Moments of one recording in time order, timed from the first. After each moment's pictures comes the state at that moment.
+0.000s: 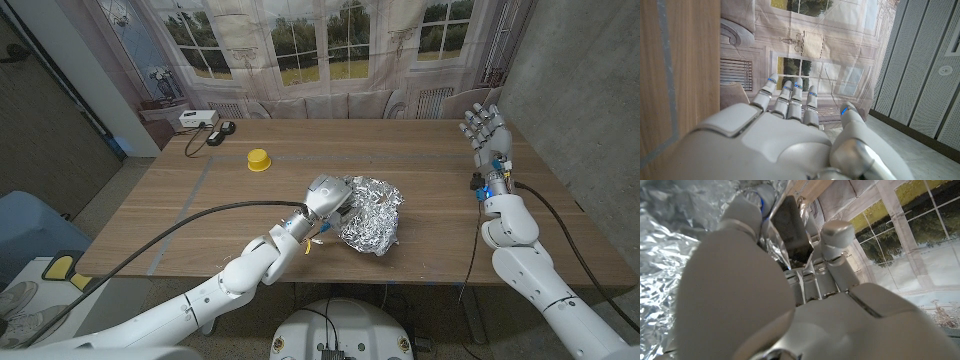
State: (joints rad) left arm 0.96 0.71 0.83 -1.87 1.24 0.21 0.45; left_hand 1.25 -0.23 0.42 -0.33 0.73 0.82 0.05 0.60 0.30 0.68 0.08 0.82 0.43 1.01 0.04 0.82 0.23 1.14 -0.13 1.50 1.00; right arm -1.19 -0.52 -0.11 -1.67 0.67 0.51 -0.18; right_hand 0.09 0.09 0.39 -0.06 0.18 0.35 0.01 0.21 0.18 0.39 0.11 0.24 0.21 0.26 0.05 0.20 0.19 0.26 0.14 0.22 0.18
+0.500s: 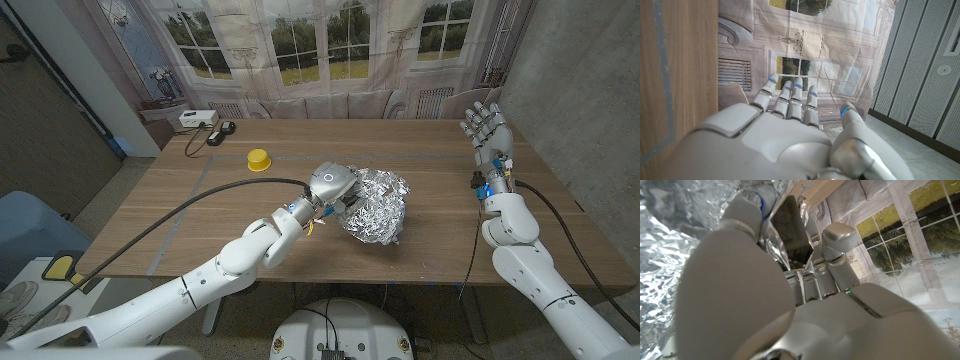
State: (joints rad) left arm 0.87 0.74 0.82 -1.98 1.17 0.19 0.35; left_hand 1.25 -0.23 0.42 -0.33 0.78 0.82 0.05 0.61 0.30 0.68 0.08 0.84 0.43 1.01 0.04 0.84 0.23 1.13 -0.12 1.49 0.93; right arm -1.18 -0.52 -0.11 -1.67 0.67 0.51 -0.18; right_hand 0.09 0.09 0.39 -0.06 0.18 0.35 0.01 0.21 0.18 0.40 0.11 0.24 0.21 0.26 0.05 0.20 0.19 0.26 0.14 0.22 0.18
